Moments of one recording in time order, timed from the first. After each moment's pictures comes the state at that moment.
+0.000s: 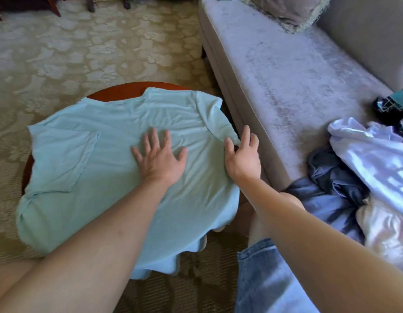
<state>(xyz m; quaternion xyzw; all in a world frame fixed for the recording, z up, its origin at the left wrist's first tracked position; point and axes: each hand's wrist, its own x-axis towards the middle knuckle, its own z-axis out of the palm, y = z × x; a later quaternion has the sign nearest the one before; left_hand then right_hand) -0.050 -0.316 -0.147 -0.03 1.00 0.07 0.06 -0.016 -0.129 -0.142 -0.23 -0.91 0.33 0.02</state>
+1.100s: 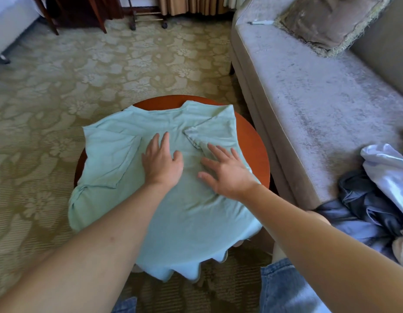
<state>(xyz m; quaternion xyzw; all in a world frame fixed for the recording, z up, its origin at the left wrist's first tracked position) -0.049 -0.388 -0.122 -0.09 0.96 0.25 -0.04 -0.024 -0.202 -0.119 0.20 -0.97 0.13 -0.06</state>
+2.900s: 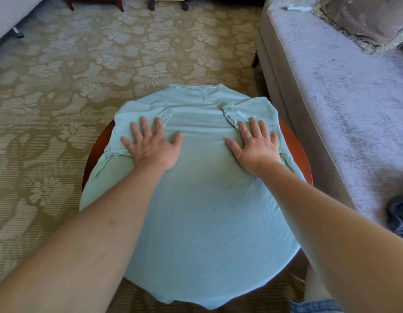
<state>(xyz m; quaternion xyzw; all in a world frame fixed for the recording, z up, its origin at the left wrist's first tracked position) -0.118 -0.458 -0.145 -0.18 0.98 0.06 0.08 -0.127 -0.219 -0.153 0.02 -1.00 0.04 -0.06</state>
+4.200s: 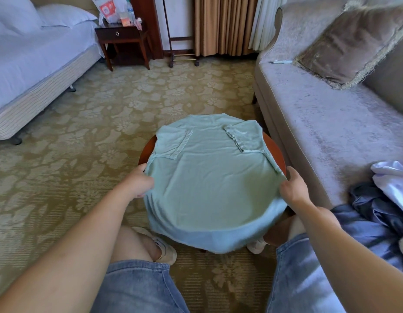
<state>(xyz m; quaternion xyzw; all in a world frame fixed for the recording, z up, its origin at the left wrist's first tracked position) 0.068 -0.535 -0.045 -0.26 0.85 0.43 0.15 0.063 -0.153 -0.087 -0.21 -0.88 0.43 -0.03</state>
